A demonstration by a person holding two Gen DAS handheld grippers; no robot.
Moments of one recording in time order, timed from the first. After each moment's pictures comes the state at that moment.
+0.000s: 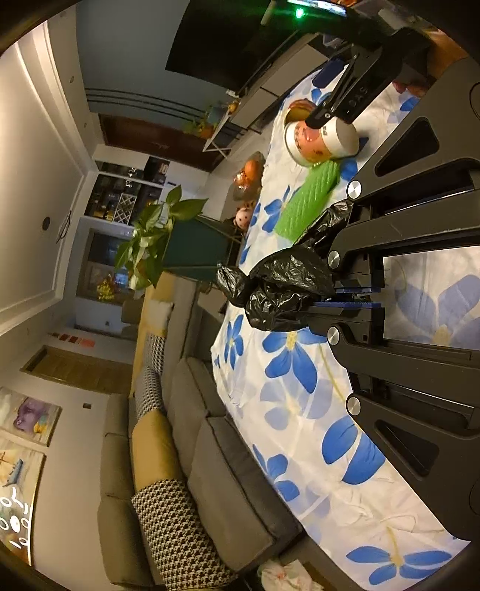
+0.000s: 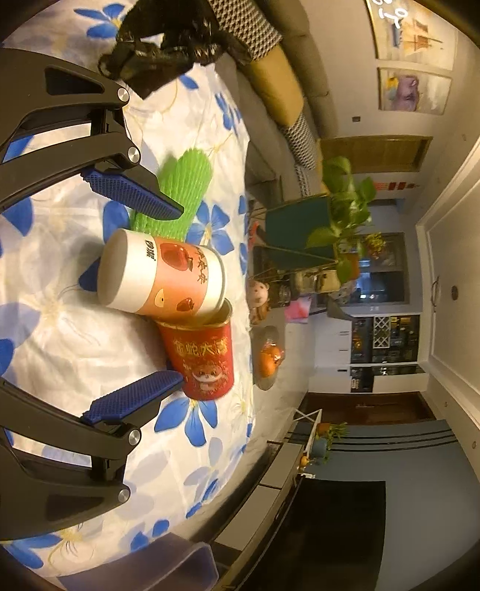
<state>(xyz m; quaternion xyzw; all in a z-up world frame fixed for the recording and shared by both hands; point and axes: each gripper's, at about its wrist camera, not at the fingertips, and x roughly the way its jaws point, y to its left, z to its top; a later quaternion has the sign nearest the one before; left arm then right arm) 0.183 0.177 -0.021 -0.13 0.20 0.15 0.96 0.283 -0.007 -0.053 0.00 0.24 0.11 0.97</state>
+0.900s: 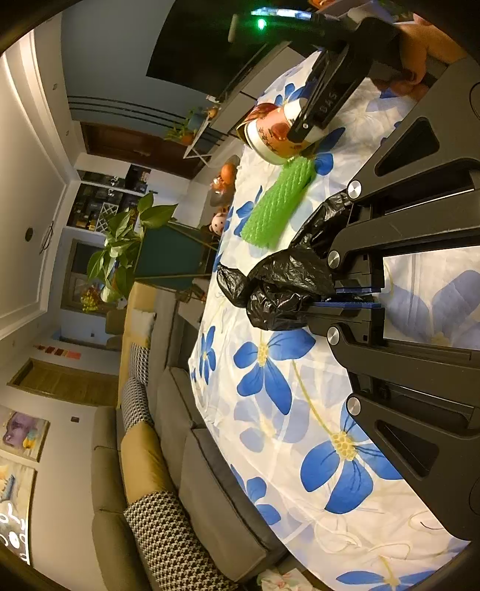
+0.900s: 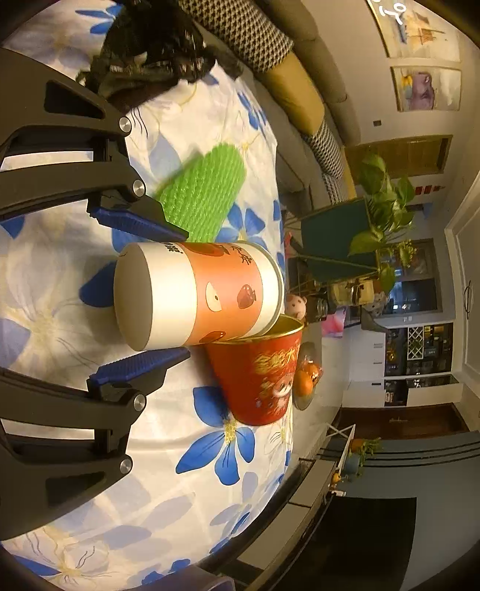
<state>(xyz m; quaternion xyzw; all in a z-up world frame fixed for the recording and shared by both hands) 0.192 0.170 -0.049 -0.12 0.23 0.13 0.96 0.304 -0.002 -0.076 0.01 0.30 0.14 0.94</state>
